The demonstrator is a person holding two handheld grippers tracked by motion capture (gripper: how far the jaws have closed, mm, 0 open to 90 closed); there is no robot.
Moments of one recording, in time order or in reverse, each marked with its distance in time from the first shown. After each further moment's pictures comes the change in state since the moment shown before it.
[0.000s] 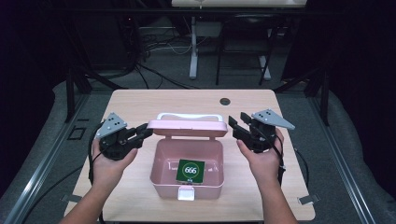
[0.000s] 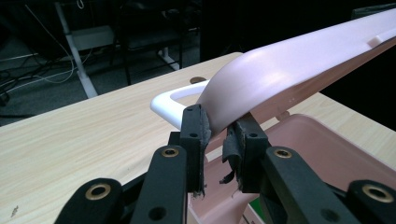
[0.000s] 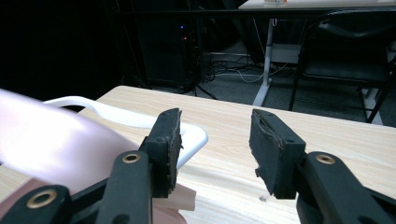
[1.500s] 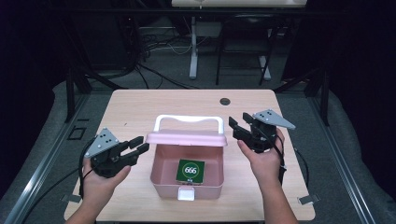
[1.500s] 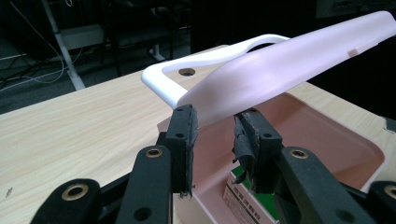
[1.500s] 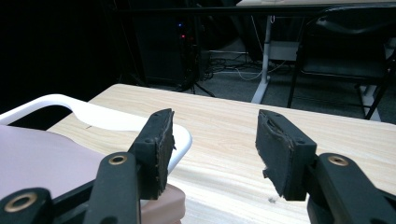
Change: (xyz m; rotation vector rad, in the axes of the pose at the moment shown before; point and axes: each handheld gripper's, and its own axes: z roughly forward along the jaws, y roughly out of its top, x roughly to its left) left arm -0.010 -0.025 -0.028 0.000 -0.039 0.016; right arm -0.005 -0.003 0.003 0.006 -0.006 0.005
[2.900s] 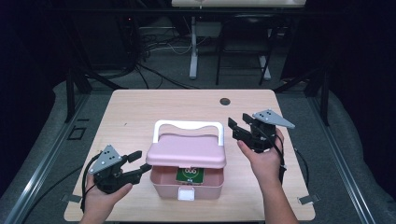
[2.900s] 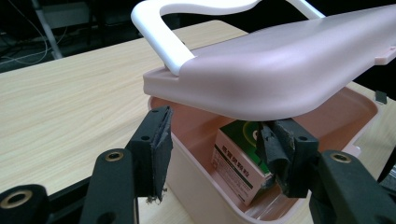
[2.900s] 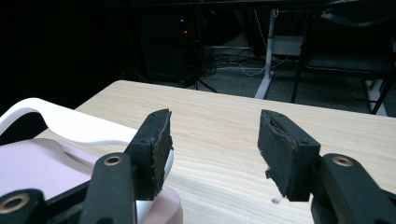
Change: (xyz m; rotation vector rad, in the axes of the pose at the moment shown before) left arm -0.005 -0.044 0.001 0.056 -0.041 -0.019; right arm -0.003 -0.002 0.003 0.019 0.012 0.007
